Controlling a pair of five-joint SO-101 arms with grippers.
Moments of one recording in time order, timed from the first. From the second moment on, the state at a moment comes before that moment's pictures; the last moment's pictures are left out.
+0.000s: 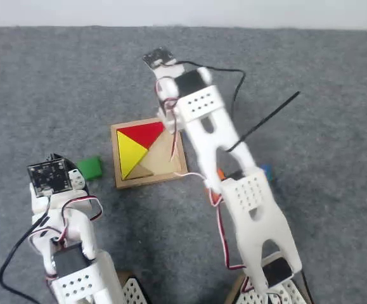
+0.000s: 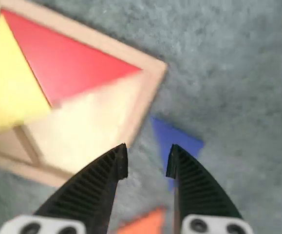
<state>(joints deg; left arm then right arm) -28.2 -102.9 95.4 42.2 -3.2 -30.6 53.0 -66.8 100.7 11.1</state>
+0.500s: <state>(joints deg) -28.2 -102.9 95.4 42.2 -3.2 -25.7 51.0 -47.9 95.4 32.4</state>
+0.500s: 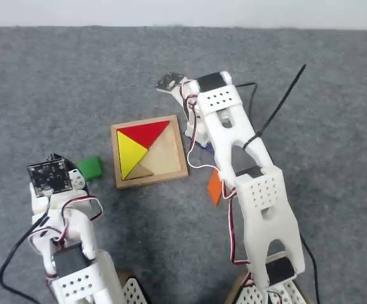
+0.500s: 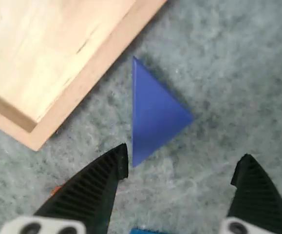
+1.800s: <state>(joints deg) -28.2 -102.9 95.4 42.2 -3.3 -27.2 59.2 -52.5 89.8 35.7</state>
